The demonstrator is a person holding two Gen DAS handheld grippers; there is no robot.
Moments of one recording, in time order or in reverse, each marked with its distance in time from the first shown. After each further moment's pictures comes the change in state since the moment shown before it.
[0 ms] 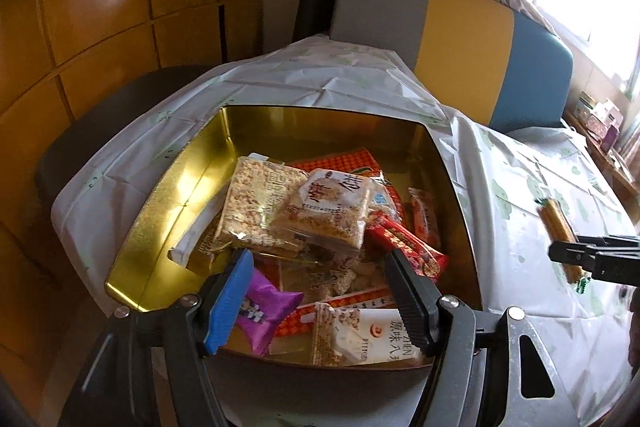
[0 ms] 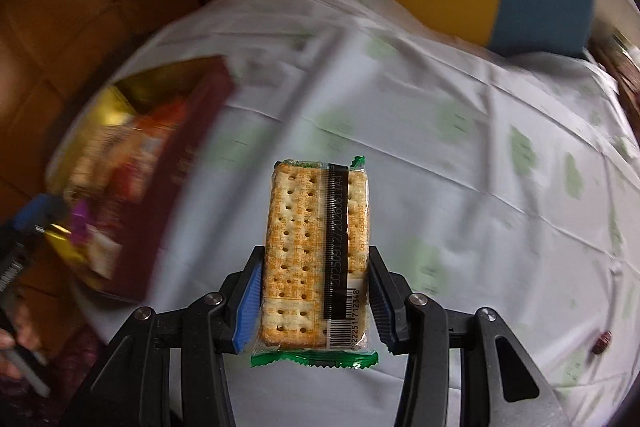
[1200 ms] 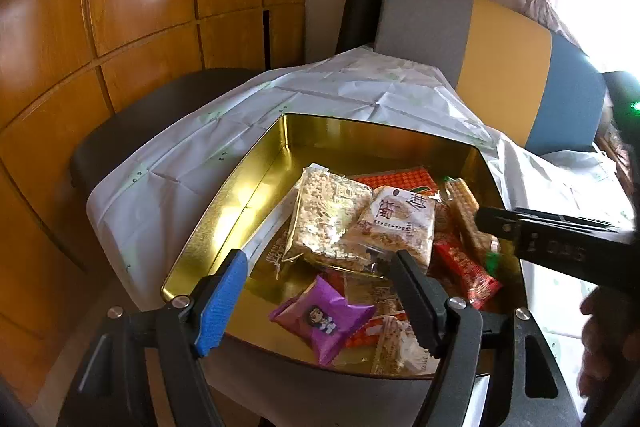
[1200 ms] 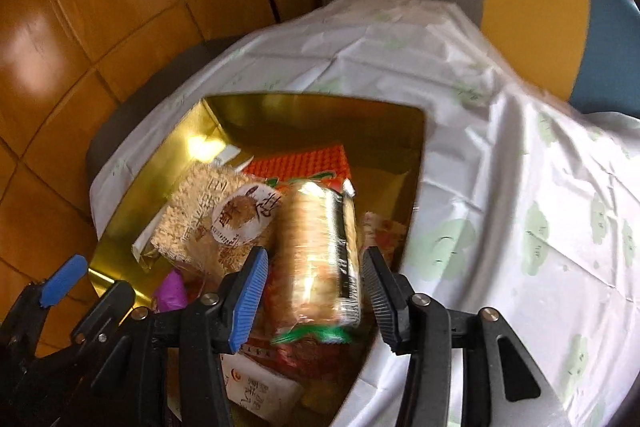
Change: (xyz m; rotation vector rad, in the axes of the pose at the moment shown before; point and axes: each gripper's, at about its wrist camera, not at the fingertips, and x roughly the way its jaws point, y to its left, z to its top) left arm -0.006 0.037 0.003 -0.068 -0.038 0.109; right arm 0.041 0.152 0.049 -0.087 -0.106 0.111
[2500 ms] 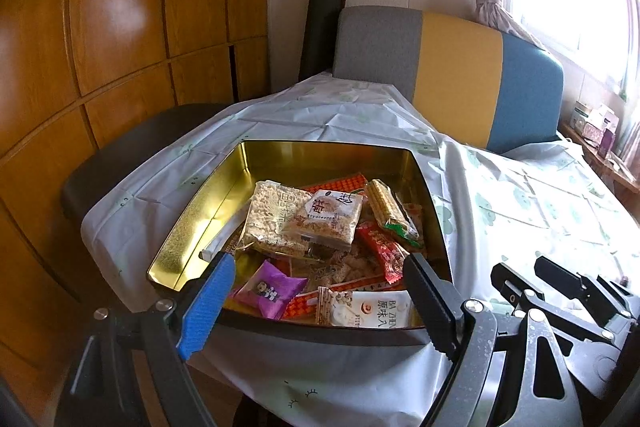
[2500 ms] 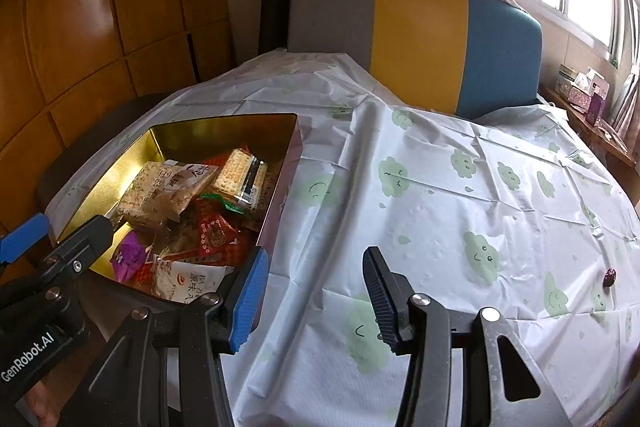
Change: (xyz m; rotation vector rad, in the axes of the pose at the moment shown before) left arm -0.059 -0.037 -0.027 0.088 -0.106 -0.078; right arm -0.088 -0.004 -0.106 0.109 -0.235 -0.304
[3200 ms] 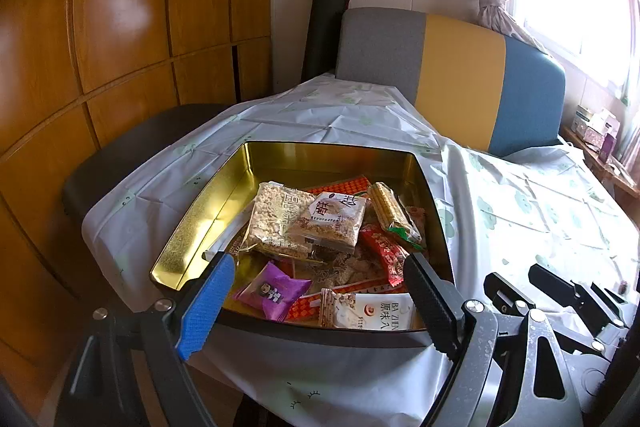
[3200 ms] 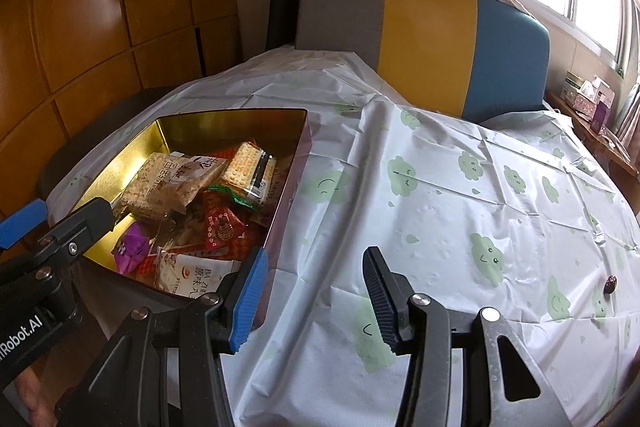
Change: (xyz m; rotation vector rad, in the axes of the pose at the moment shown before) left arm -0.001 0.004 0.002 -0.010 -0.003 0.001; right arm 0.003 0.007 -0.003 -0.029 0.006 0.006
